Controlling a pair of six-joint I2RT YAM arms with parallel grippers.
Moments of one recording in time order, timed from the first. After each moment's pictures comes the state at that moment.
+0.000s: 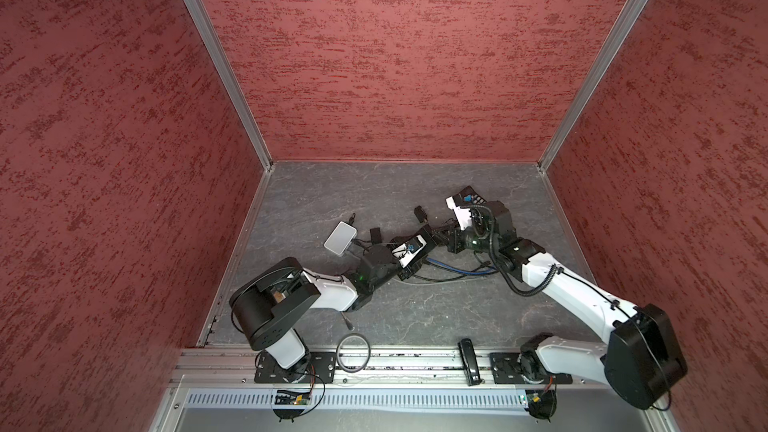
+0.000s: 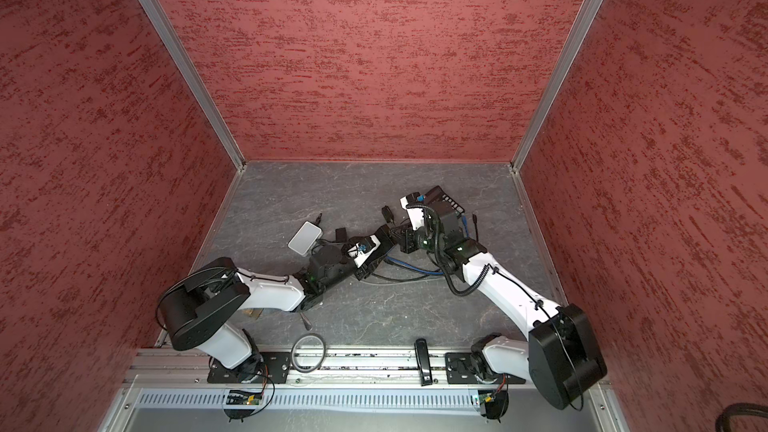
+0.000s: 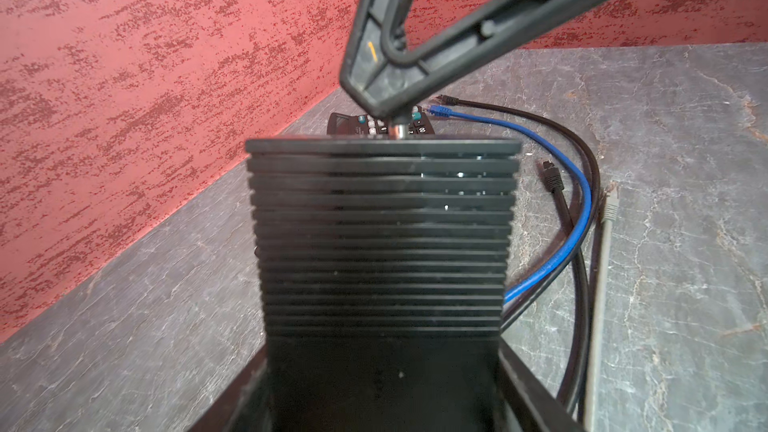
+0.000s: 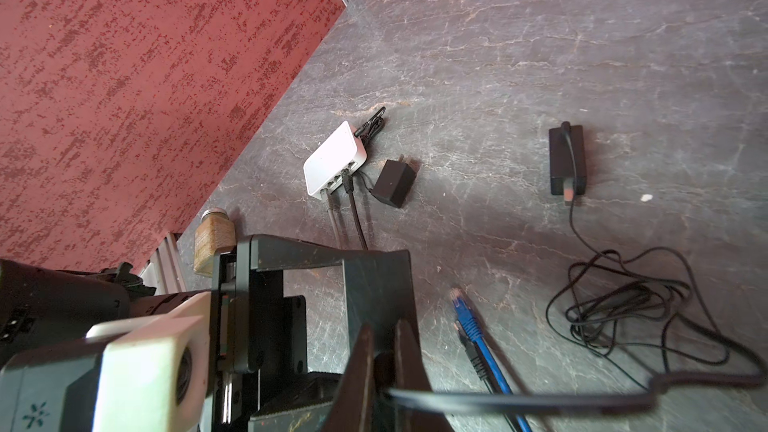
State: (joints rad) left arm -0.85 1.61 0.52 0.87 -0.03 0.27; right arm 0.48 1.26 0.81 -0.07 -0.48 0.35
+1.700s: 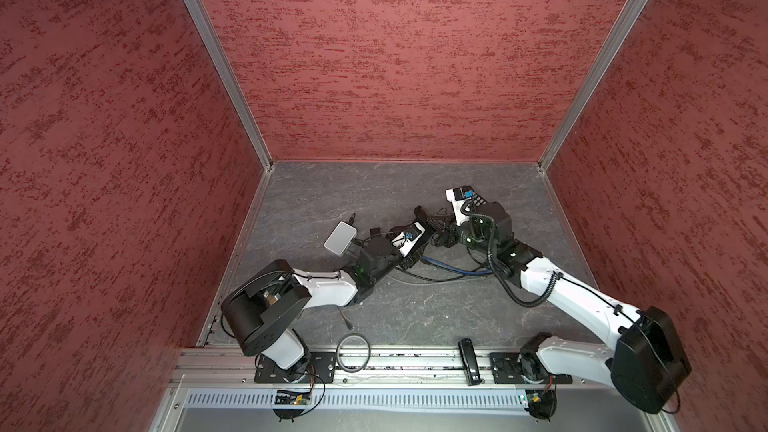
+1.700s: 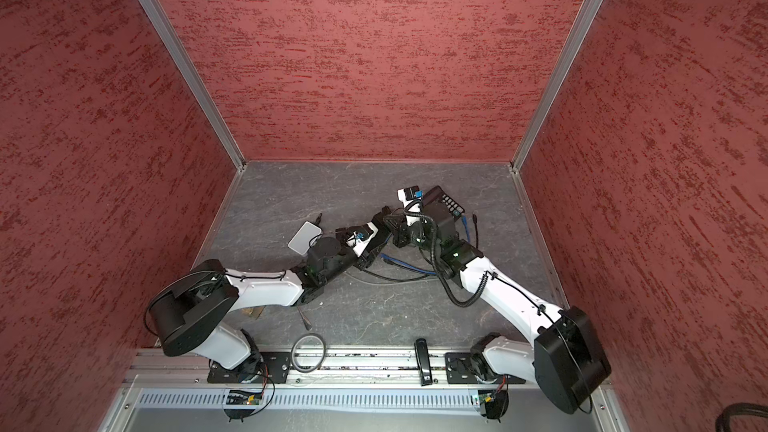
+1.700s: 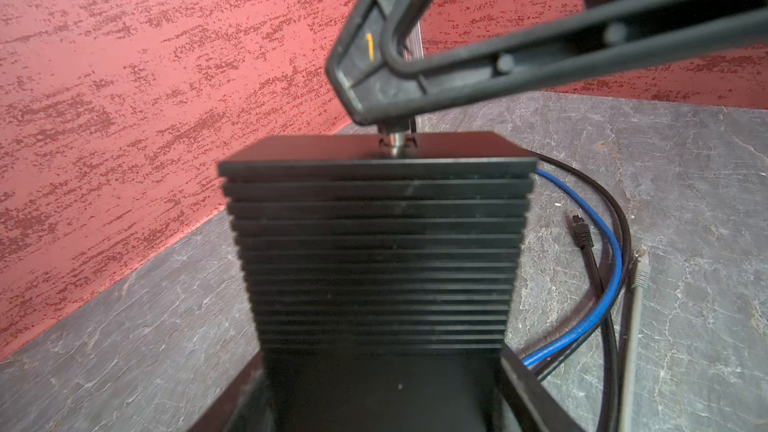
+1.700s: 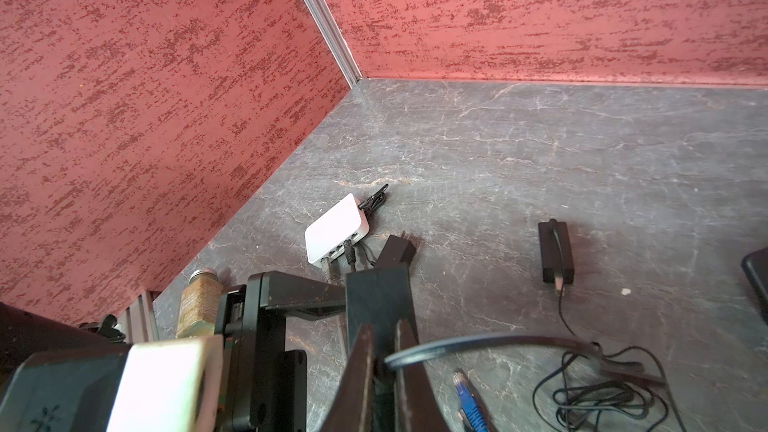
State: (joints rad) left arm -0.84 1.56 0.60 0.80 -0.06 0.22; right arm 0.57 1.24 0.79 0.10 -0.30 0.37
